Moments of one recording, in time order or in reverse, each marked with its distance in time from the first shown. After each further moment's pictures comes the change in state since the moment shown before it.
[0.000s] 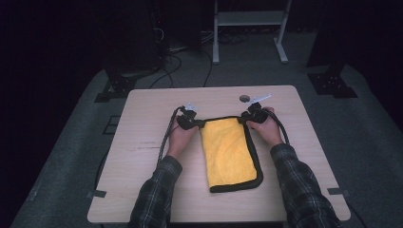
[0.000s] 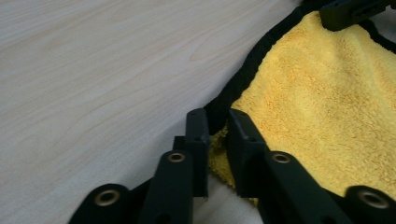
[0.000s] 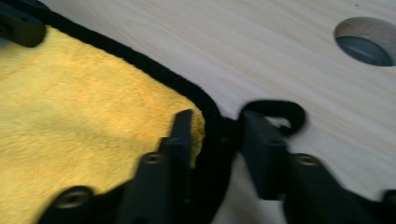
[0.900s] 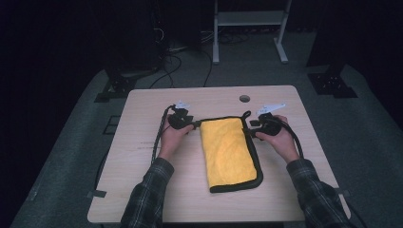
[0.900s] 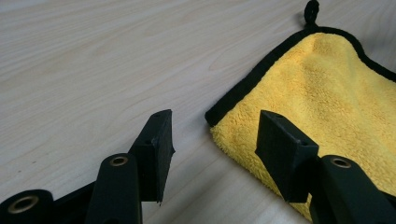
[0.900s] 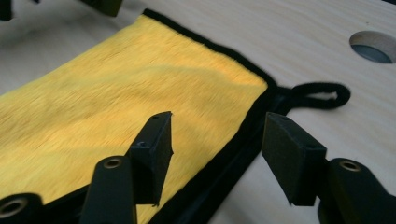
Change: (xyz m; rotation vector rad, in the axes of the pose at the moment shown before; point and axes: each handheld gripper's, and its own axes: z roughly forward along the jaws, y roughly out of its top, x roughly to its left) left arm 0.011 -0.003 -0.026 -0.052 0.019 -0.045; right arm 0.034 -0.020 -0.064 -0.054 0.043 -0.073
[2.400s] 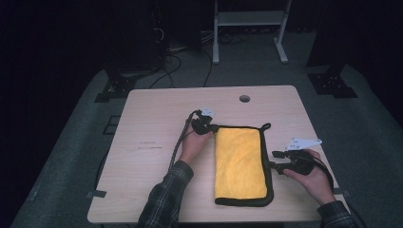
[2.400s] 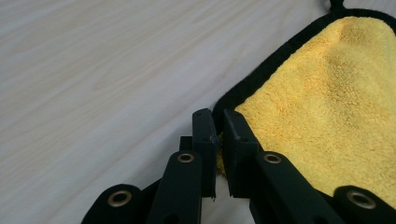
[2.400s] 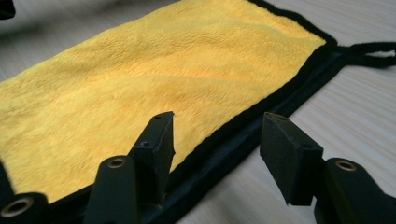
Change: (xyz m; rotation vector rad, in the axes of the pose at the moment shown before) left arm -0.060 0.010 0.038 0.055 -0.042 0.136; right arm 0.056 -0.098 -0.100 -0.017 0.028 0.014
